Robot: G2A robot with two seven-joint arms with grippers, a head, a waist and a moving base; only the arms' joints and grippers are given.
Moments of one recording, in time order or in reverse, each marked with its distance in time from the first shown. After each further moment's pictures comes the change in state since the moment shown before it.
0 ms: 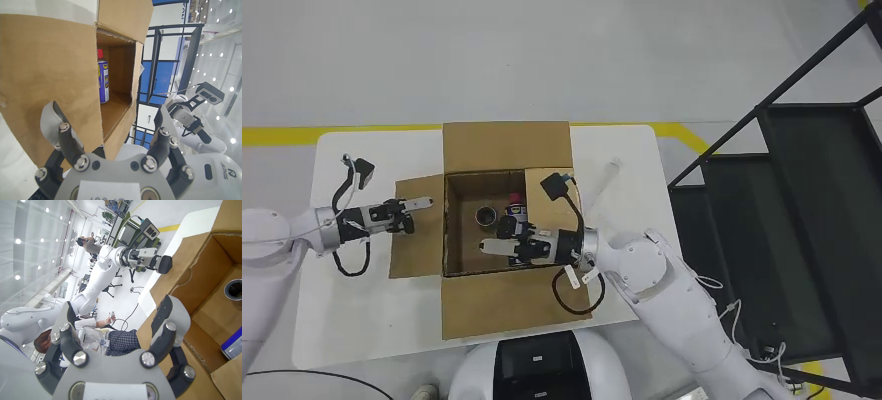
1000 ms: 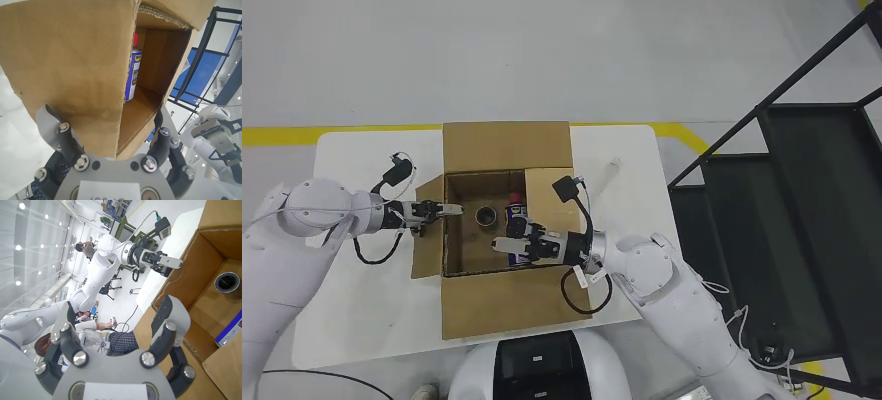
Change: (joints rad) left arm -0.244 -0.073 0.283 0.060 0.291 0.207 -0.055; right arm -0.032 0.026 0.018 0.012 0.020 -0.018 -0.022
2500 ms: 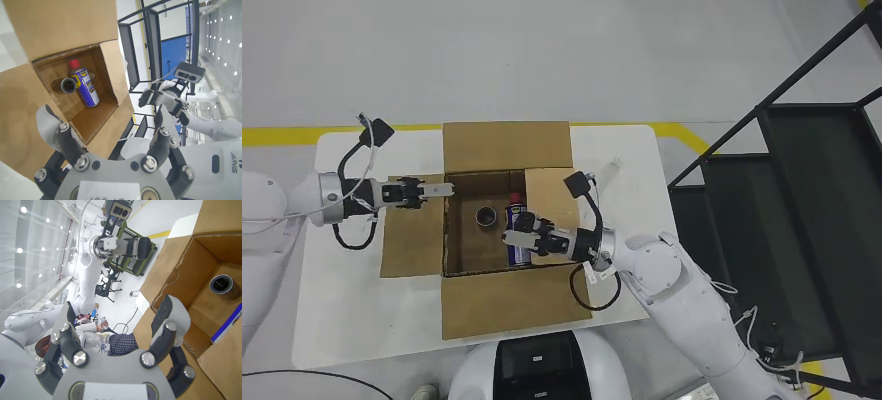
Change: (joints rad) left arm 0.117 0.048 -0.295 -0.357 -0.156 -0.133 -0.054; right arm -0.023 0.034 0.043 -0.029 0.040 -0.010 -0.023
